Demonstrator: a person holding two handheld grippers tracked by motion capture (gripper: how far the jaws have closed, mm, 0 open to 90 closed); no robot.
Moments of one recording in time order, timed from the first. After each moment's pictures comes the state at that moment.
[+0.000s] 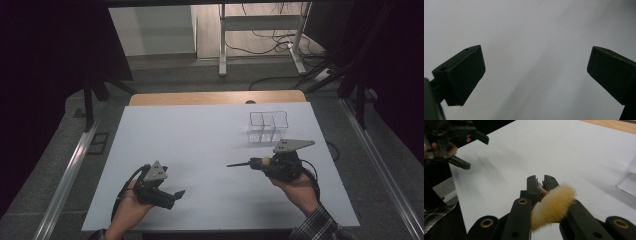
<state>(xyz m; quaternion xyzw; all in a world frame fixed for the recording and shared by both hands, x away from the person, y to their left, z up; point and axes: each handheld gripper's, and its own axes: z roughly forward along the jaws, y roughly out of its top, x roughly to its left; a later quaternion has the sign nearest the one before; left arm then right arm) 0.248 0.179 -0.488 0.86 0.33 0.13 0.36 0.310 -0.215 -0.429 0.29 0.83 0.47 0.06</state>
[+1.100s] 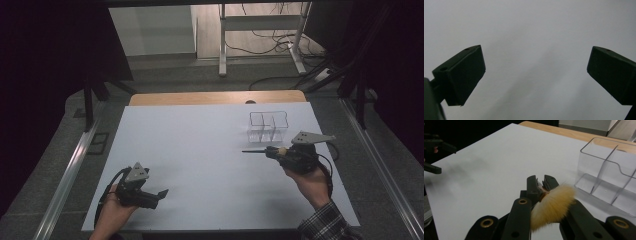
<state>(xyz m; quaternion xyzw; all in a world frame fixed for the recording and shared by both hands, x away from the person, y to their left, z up) 0.237 0.223 -0.492 0.84 0.39 0.15 0.34 0.324 -0.252 -0.419 0.33 0.80 0.48 0.12</state>
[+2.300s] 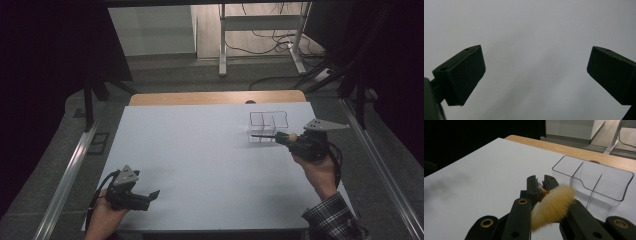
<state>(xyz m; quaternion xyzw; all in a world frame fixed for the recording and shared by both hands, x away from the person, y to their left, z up) 0.227 0.242 -0.493 0.83 0.41 0.16 0.34 0.344 -0.271 -0.395 0.36 0.77 0.50 0.15</state>
